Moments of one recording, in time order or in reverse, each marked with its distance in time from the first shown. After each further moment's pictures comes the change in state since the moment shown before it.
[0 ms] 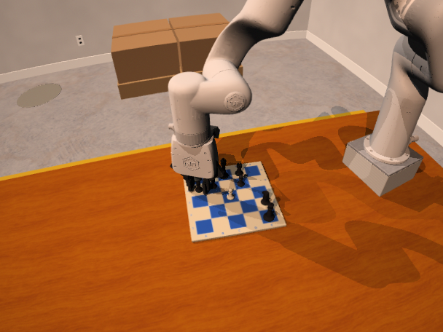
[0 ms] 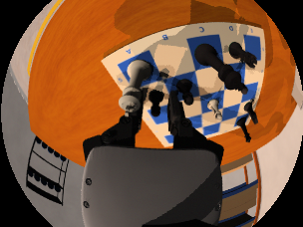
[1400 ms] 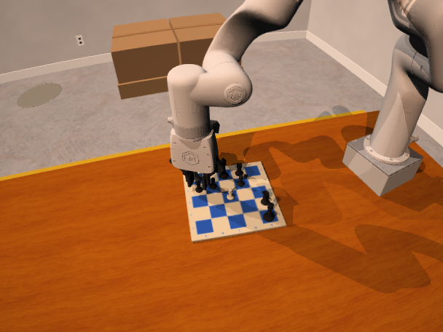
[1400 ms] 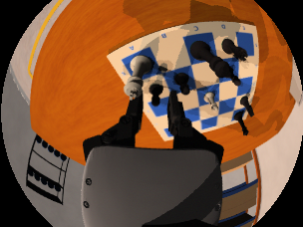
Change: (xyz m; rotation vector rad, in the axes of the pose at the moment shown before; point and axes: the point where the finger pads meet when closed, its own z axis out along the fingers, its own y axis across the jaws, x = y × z) arm 0.000 0.000 -0.016 0.000 0.000 0.000
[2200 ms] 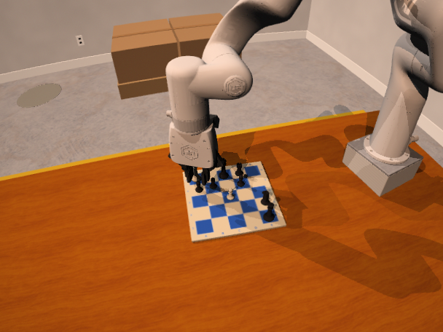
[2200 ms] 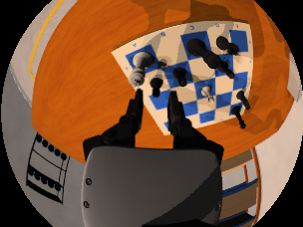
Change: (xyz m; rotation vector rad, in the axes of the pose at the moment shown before) arm 0.000 0.000 -0.016 0.000 0.000 0.000
